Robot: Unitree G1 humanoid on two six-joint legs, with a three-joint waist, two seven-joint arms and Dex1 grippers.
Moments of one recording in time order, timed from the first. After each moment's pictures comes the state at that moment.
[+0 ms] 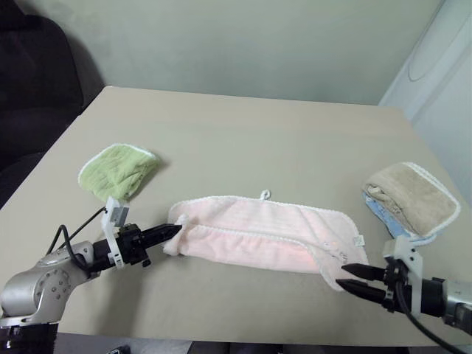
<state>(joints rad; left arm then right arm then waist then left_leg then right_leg) -0.01 0.76 0.33 -0.13 -0.82 0.81 -0.96 0.42 -0.87 -0.44 -0.60 0.72 0.72 0.97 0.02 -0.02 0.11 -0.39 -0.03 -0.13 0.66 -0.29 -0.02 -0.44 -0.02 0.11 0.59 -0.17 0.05</state>
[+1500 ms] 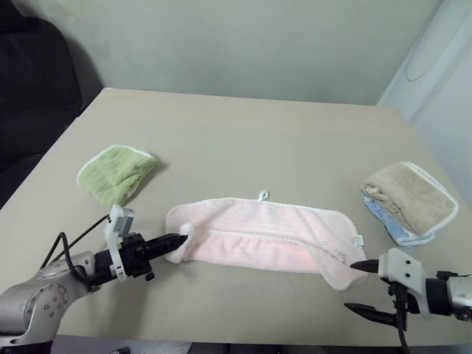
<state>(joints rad) 0.10 0.76 0.37 -0.29 -0.91 0.87 -0.89 0.47 -0.97 -0.25 -0.56 0.33 0.36 1.08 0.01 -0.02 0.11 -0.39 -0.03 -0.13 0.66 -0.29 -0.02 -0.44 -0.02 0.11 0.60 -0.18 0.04</state>
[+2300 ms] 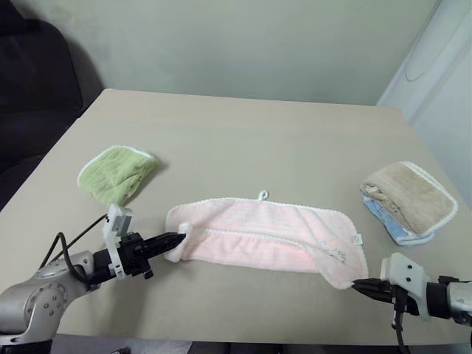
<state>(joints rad) 0.09 0.76 0.36 -0.27 -0.89 0.86 -0.89 0.49 -0.89 -0.31 -0.51 0.32 0.32 1.06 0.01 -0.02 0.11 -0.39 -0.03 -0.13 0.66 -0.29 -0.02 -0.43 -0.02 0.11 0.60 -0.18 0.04</state>
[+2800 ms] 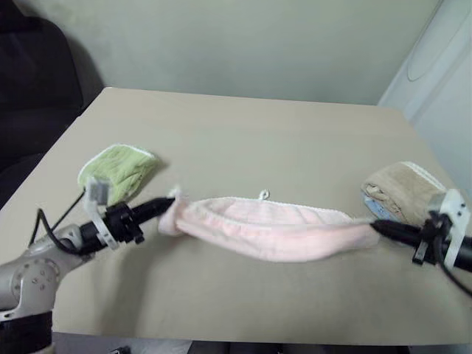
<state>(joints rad) -0.21 0.73 0.47 -0.14 -1.00 0.86 -0.82 0.05 -0.89 -0.55 -0.36 0.69 0.72 0.89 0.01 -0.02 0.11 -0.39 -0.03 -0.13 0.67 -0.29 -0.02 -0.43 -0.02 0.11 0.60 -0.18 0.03</state>
